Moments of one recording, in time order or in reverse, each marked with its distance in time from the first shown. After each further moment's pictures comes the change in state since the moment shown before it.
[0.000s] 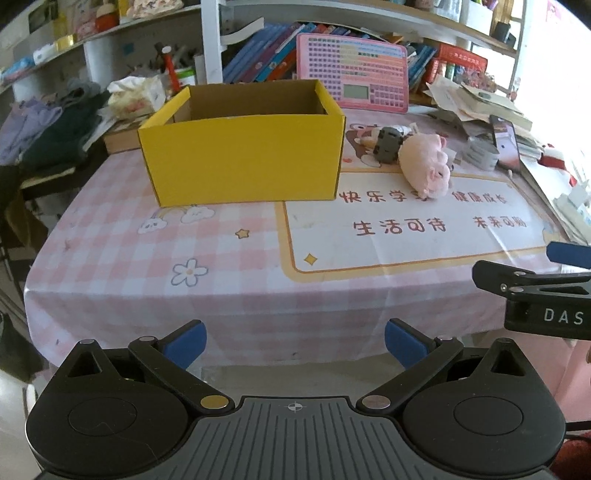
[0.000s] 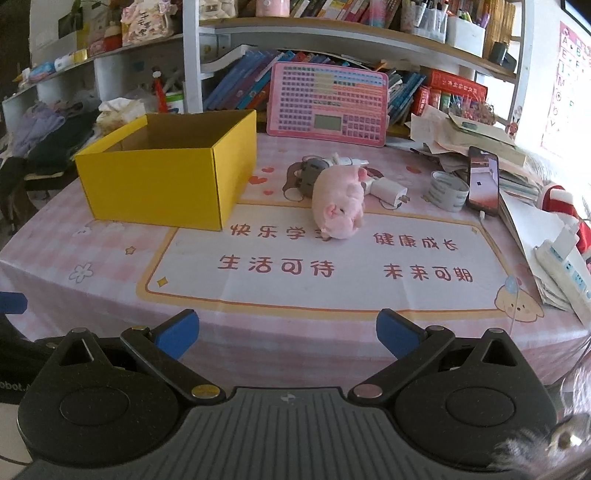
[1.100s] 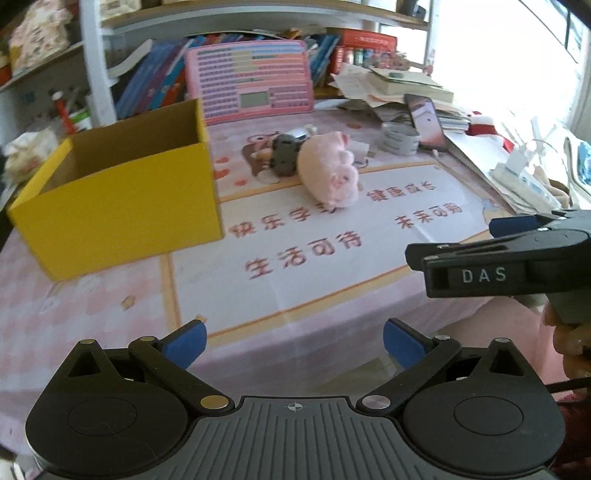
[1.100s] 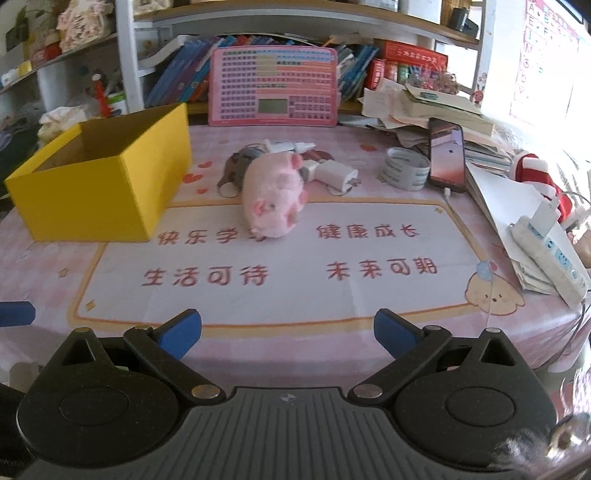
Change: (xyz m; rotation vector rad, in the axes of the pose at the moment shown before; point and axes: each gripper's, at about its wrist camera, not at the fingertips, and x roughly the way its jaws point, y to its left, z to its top) left arm 0.042 -0.075 0.037 0.227 -0.029 -0.193; right arm 0.043 -0.059 0.021 0.098 0.052 -0.103
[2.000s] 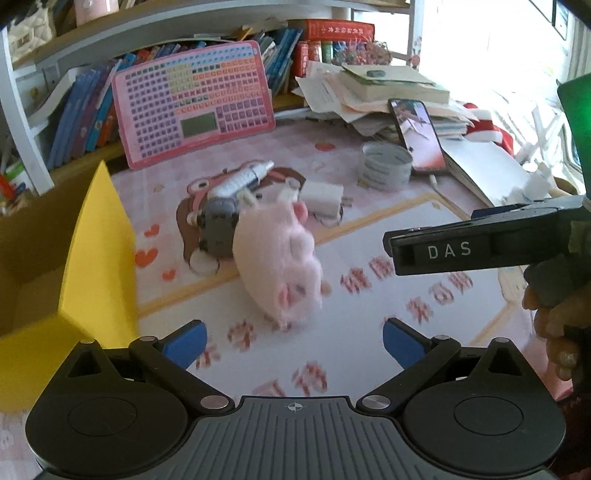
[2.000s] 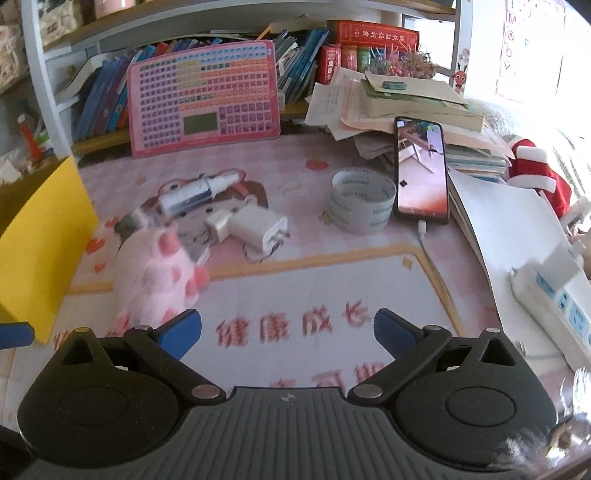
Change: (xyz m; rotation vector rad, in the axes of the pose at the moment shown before) left arm 0.107 -0.049 0.122 0.060 0.017 0.011; right arm 0.108 -0.098 0.100 0.093 0.020 -0.002
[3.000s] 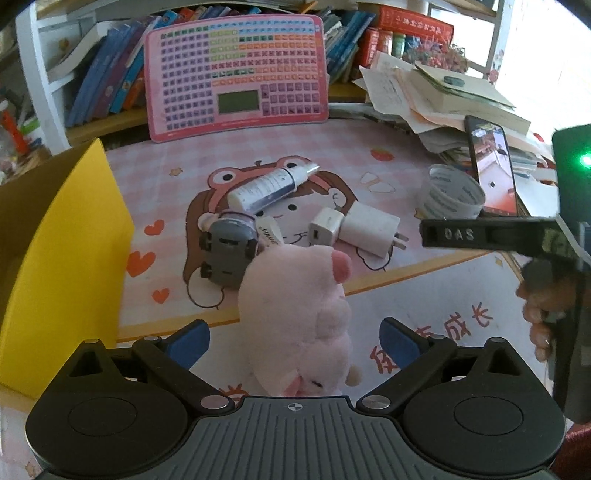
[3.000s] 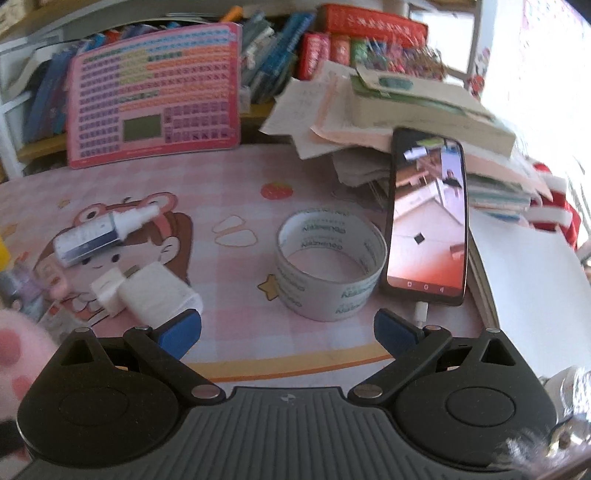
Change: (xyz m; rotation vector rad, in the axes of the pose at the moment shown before) left arm 0.074 0.008 0.044 -0.189 0.072 0.093; right arm 0.119 -0.050 0.059 -0.026 -0.002 -0.061
